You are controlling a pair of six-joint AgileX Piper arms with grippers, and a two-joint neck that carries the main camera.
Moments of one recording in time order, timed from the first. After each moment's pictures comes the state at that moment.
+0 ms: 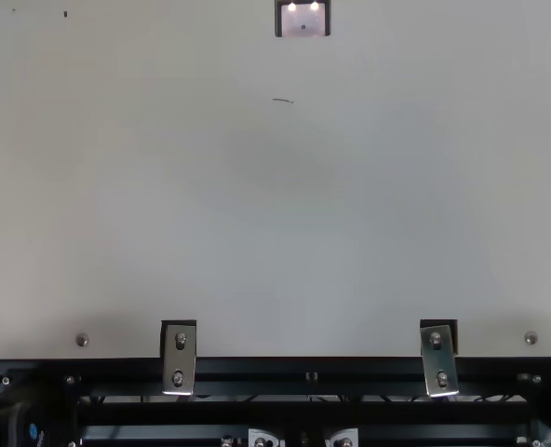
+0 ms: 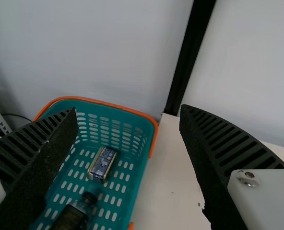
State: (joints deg) left arm 19.0 62.6 -54.7 -8.4 24.2 2.9; right arm 19.5 21.0 -61.1 18.5 70.0 35.3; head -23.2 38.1
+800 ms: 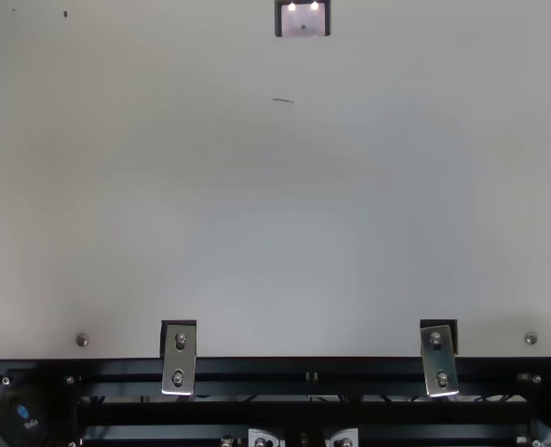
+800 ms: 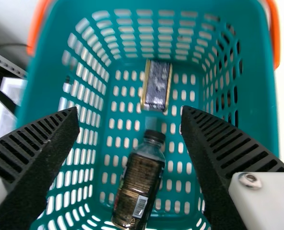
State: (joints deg) left arm 37.5 98.2 -68.5 -24.3 36.2 47.7; right arm 19.5 21.0 -61.1 18.5 70.0 35.3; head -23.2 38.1
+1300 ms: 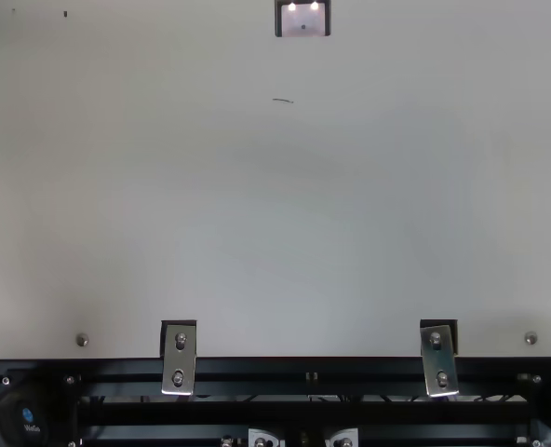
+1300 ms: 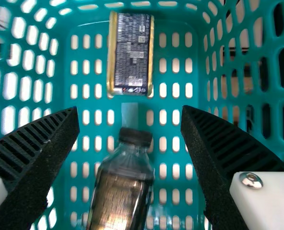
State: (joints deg) left arm 31.0 117.2 -72.6 -19.1 29.9 44.4; right arm 19.5 21.0 -61.1 18.5 70.0 35.3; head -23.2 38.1
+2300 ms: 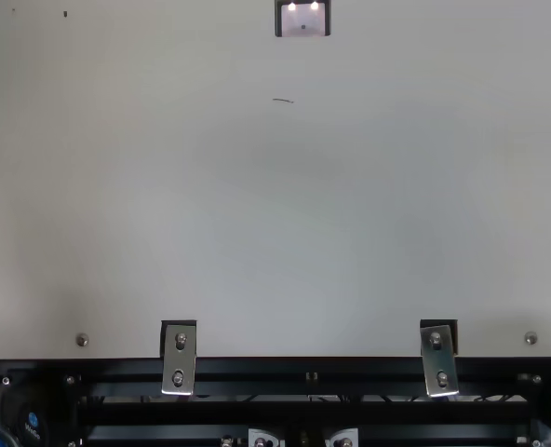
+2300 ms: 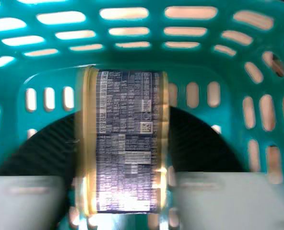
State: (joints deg) left arm 25.9 142.8 -98.0 -13.7 31.0 35.8; right arm 19.5 21.0 -61.1 18.5 70.0 35.3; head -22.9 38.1
